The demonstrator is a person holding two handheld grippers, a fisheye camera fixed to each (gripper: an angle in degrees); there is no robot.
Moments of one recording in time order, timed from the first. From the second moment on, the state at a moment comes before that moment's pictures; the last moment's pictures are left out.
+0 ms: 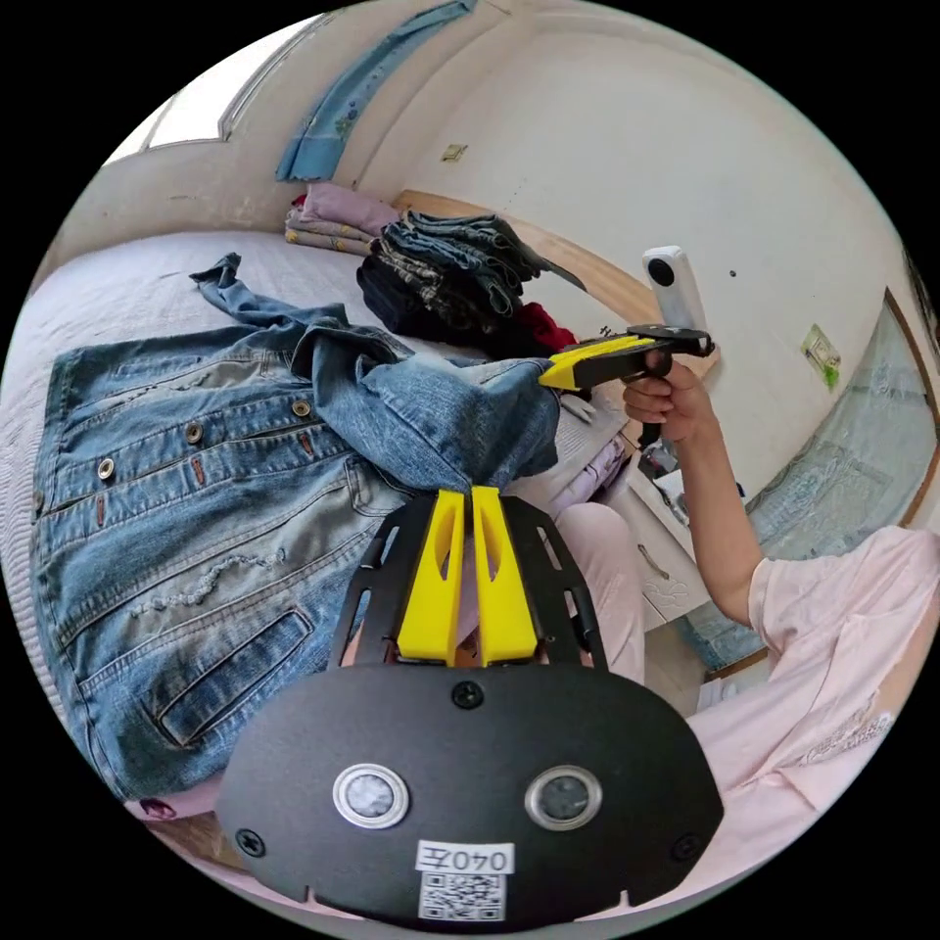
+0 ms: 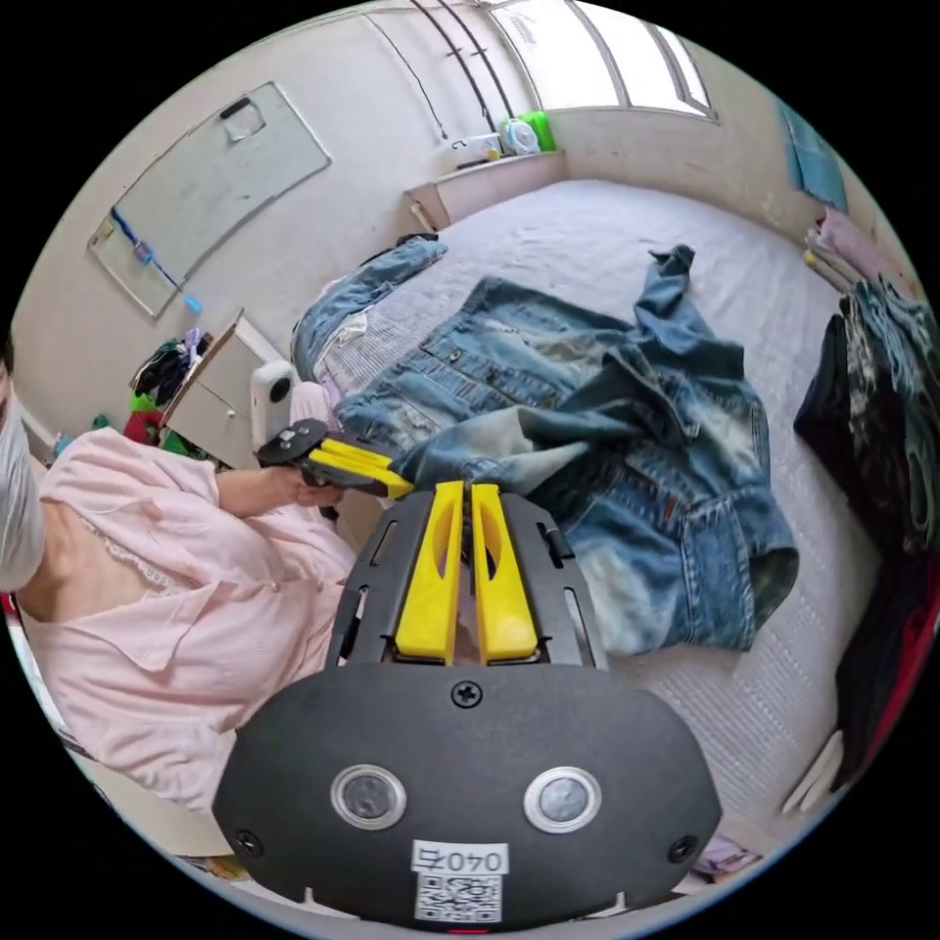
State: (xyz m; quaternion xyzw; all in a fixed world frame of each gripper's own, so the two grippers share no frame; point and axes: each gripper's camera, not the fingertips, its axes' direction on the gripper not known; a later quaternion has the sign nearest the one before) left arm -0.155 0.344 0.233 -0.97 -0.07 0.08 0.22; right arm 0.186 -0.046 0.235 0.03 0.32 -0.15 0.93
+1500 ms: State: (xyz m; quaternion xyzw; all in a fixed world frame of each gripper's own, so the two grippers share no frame) left arm -0.154 0.340 0.172 -0.98 -0.14 0.03 0.10; right arm 0.384 -0.067 0.230 -0.03 0.19 0.03 0.98
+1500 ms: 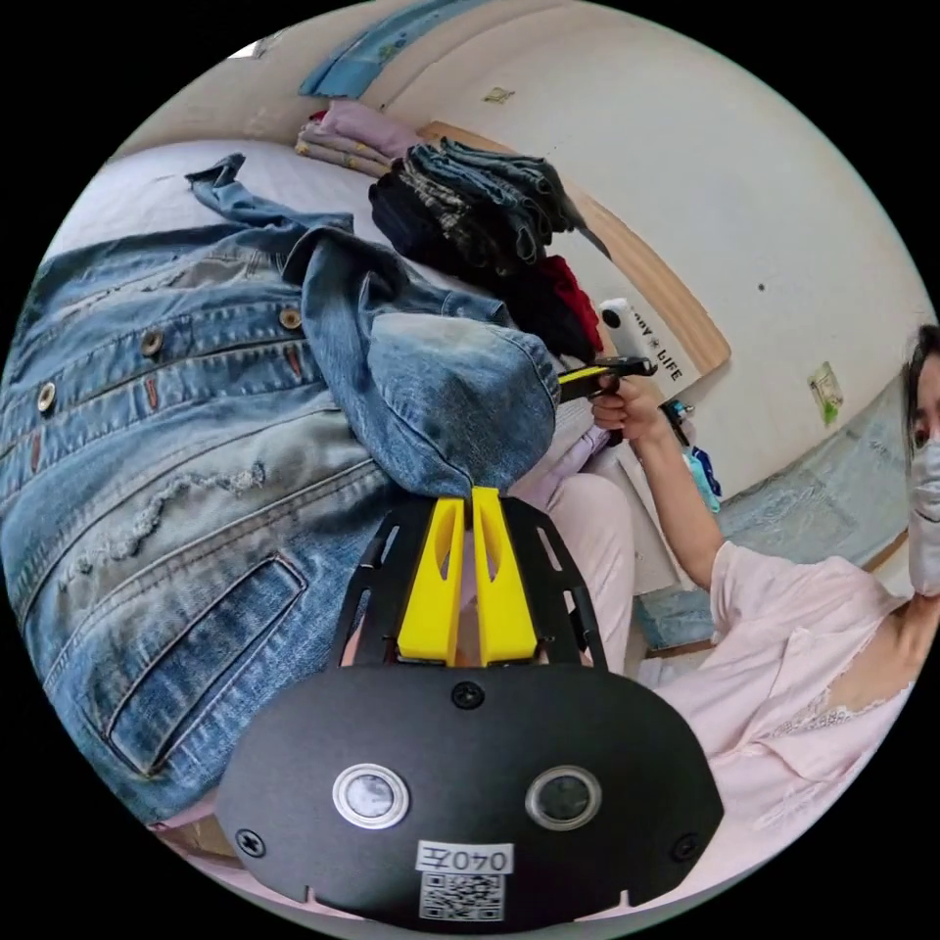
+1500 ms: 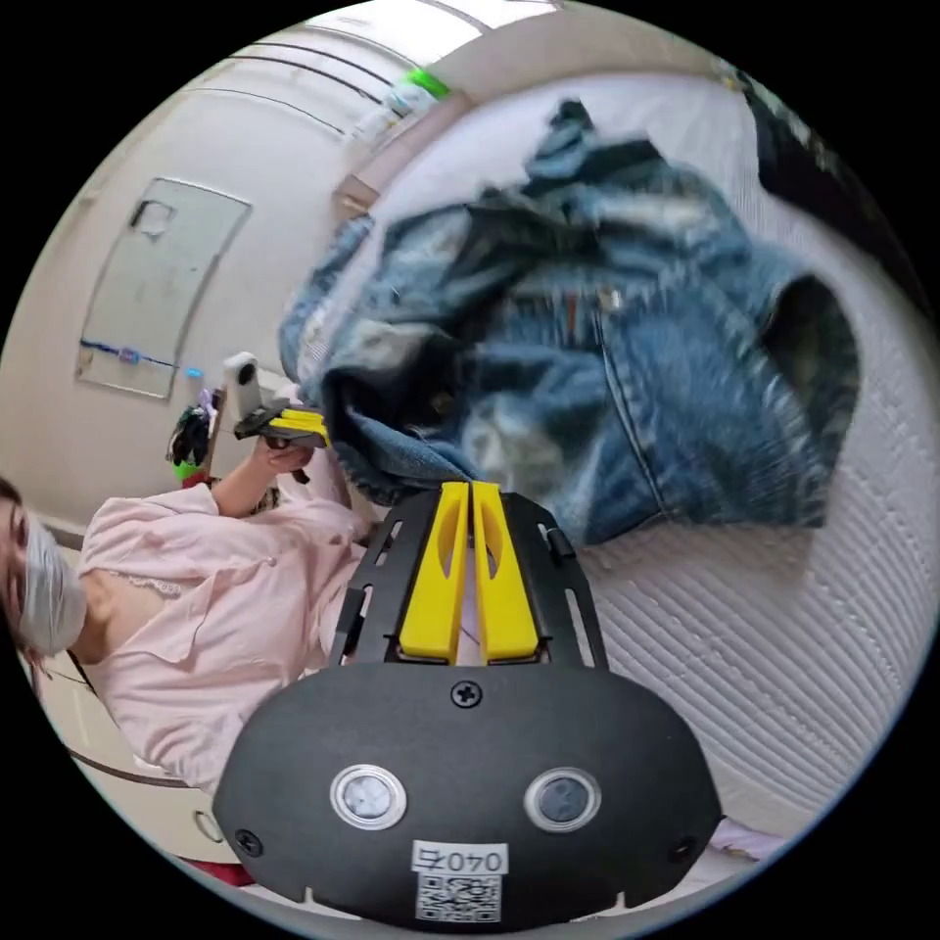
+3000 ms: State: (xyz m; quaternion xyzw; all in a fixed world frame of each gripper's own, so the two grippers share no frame) left arm 0.009 0.545 0.027 -0.71 0.39 0.45 -0.38; right arm 0.474 -0.029 0.258 0.00 0.25 -0.02 0.97
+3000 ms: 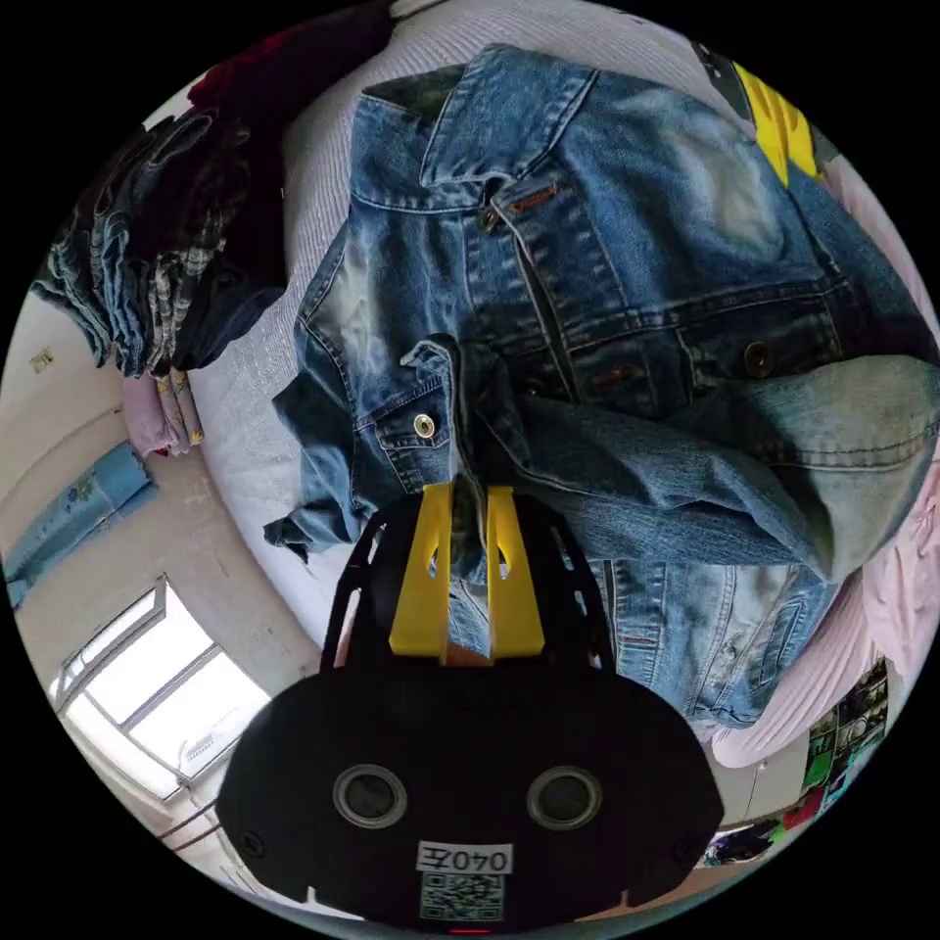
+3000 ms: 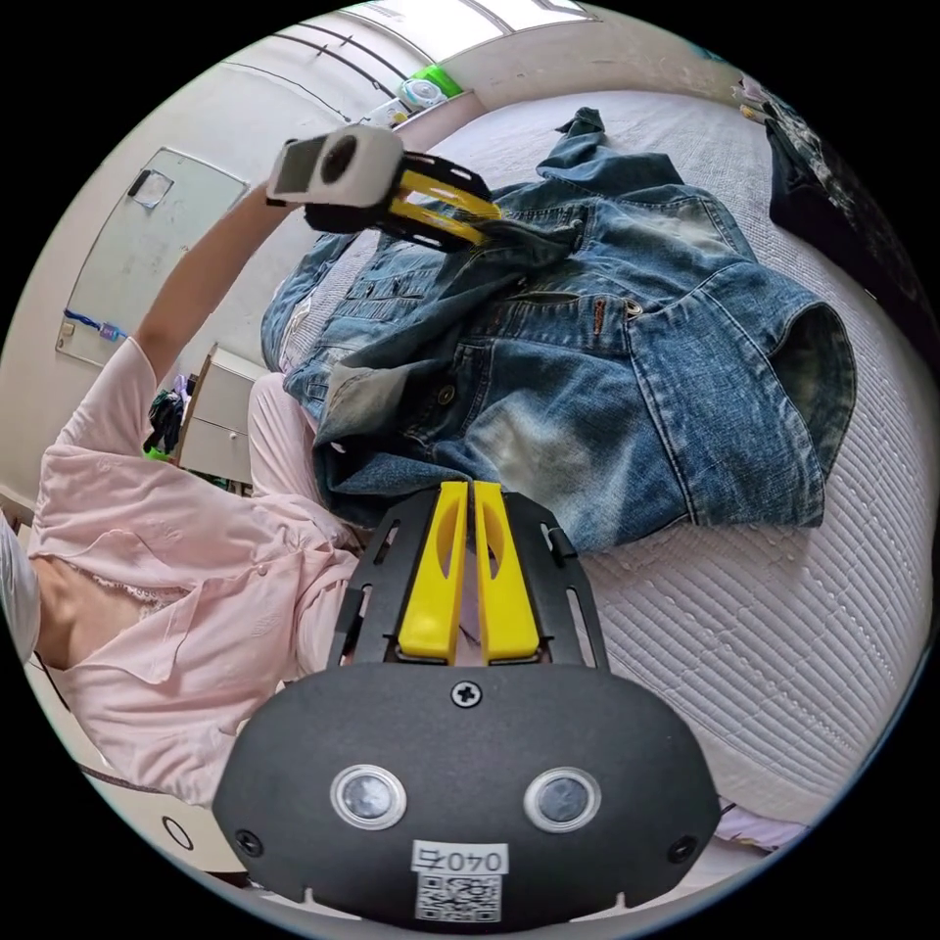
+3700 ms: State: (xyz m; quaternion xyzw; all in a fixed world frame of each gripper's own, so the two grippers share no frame) left arm 0.060 0.270 0.567 -0.82 0.37 0.16 0.40; right arm 0.498 0.033 0.210 0.12 0.03 -0.06 0.99
